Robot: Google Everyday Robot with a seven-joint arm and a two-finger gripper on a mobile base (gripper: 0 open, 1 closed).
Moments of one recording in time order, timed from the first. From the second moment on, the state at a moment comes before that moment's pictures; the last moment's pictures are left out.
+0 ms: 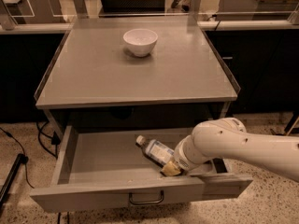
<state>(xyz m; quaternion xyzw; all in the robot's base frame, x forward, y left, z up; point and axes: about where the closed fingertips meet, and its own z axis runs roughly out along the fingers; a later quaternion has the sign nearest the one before) 0.482 -0.085 0.594 -0.45 0.87 0.10 0.19</state>
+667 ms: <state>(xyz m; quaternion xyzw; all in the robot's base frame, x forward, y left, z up) 0.480 -0.082 0.619 -0.49 0.84 0.13 0.19</state>
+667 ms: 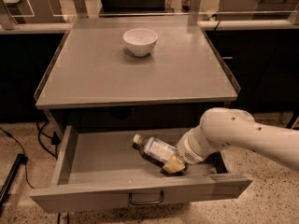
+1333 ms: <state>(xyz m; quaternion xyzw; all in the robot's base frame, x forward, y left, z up) 0.496 -0.060 0.678 -0.60 0.75 0.23 0.19</state>
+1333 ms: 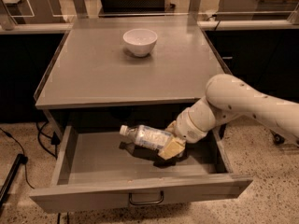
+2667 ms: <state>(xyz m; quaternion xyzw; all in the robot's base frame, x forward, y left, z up) 0.489 -0.051 0.740 -0.67 0.68 0.20 0.21</state>
